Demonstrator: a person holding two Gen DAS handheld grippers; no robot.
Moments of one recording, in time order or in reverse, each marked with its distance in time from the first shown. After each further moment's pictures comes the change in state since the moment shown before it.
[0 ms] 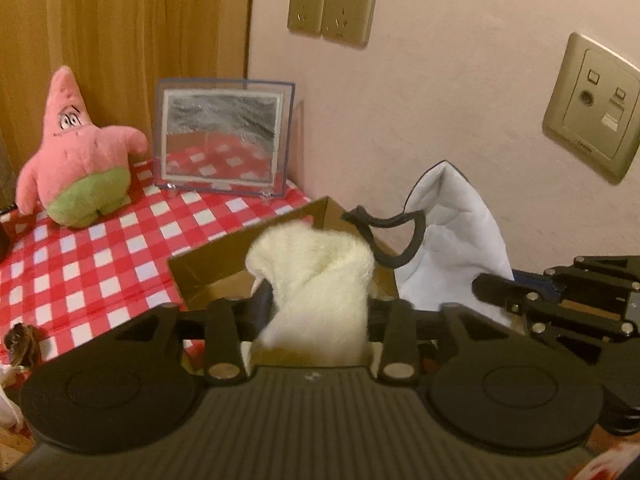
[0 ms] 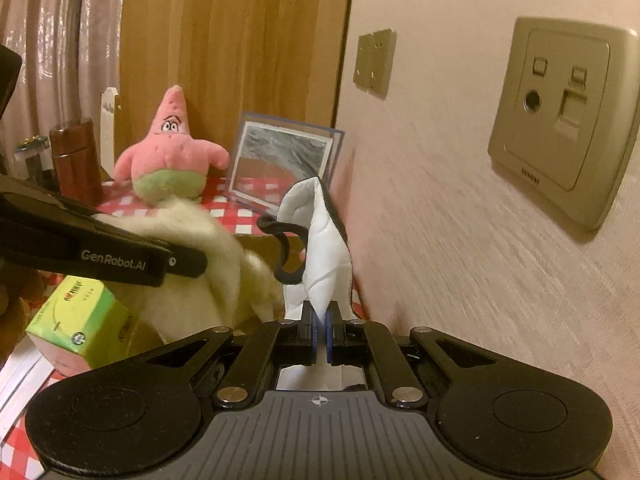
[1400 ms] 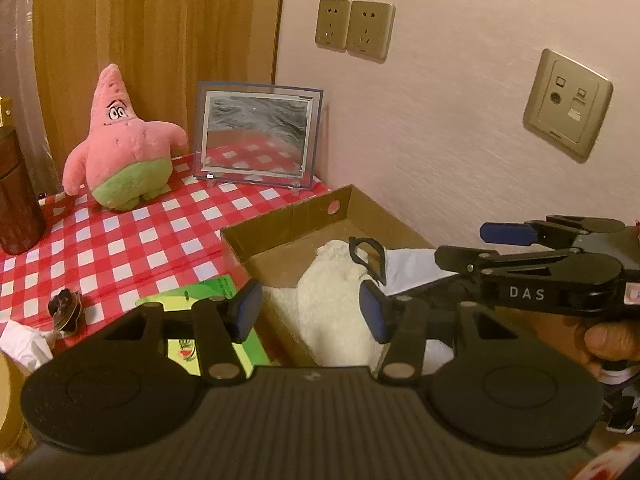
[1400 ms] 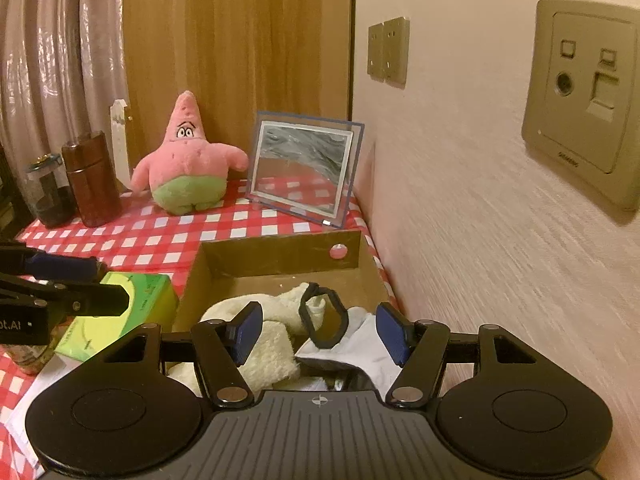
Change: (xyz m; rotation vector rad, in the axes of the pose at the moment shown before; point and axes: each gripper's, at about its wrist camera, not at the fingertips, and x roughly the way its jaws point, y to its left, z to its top) left arm -0.061 0.028 -0.038 -0.017 -0.030 0.019; right arm -0.004 0.014 0.005 0.072 0.015 0.067
